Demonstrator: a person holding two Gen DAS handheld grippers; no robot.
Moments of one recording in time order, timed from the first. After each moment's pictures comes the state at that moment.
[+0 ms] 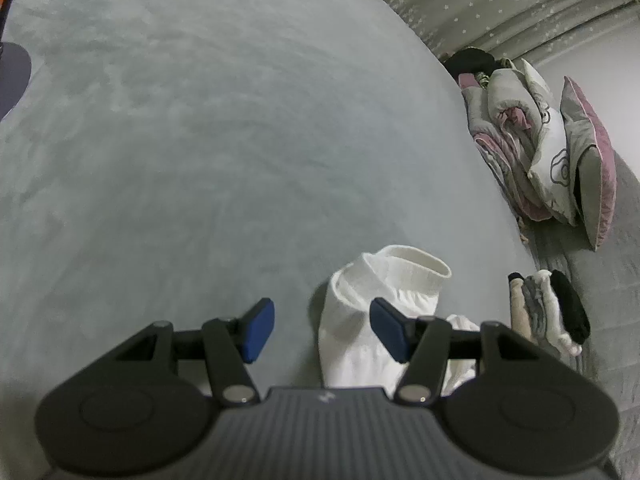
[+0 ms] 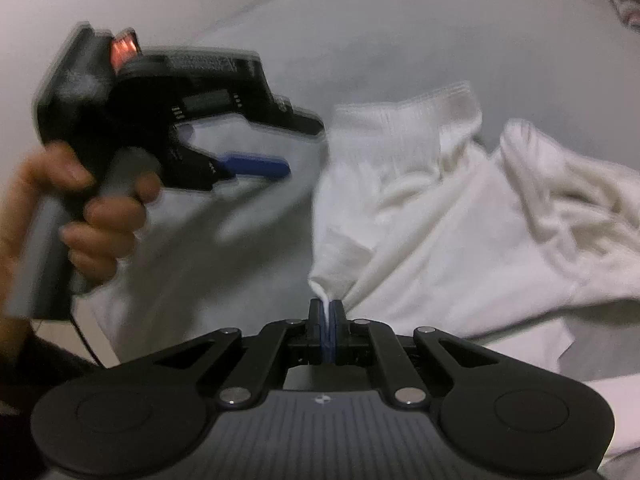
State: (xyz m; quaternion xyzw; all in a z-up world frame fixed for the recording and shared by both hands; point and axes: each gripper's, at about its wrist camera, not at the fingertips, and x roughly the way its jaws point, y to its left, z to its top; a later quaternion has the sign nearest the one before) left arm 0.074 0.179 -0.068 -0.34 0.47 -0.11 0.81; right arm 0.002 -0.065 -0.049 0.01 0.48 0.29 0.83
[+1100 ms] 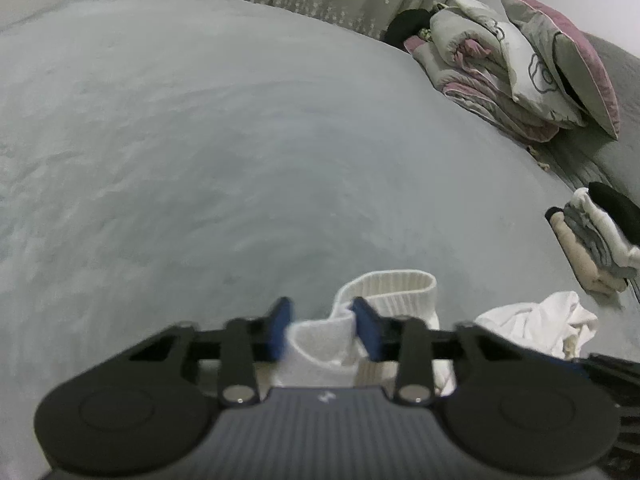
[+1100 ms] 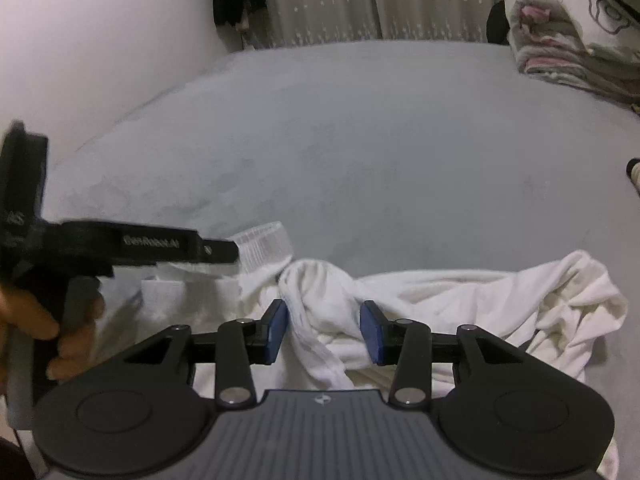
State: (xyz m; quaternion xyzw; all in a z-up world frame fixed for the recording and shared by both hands) left arm 0.117 0.074 -0.056 -0.13 0.43 -0.14 0.88; right arm 0.051 -0.142 -0.027 0.02 0.39 0.16 0.91
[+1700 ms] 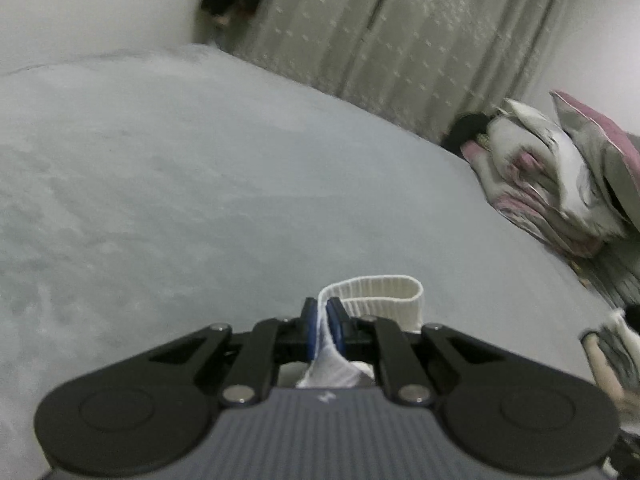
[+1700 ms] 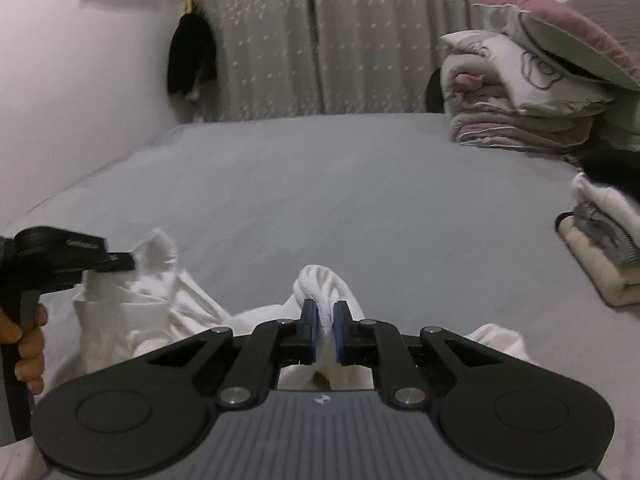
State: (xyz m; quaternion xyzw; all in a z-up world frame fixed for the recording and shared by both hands) left arm 0.121 0.112 -0.027 -0.18 0.30 -0.01 0.94; right arm 0.042 -0.171 0.004 0.03 0.28 0.06 0.96
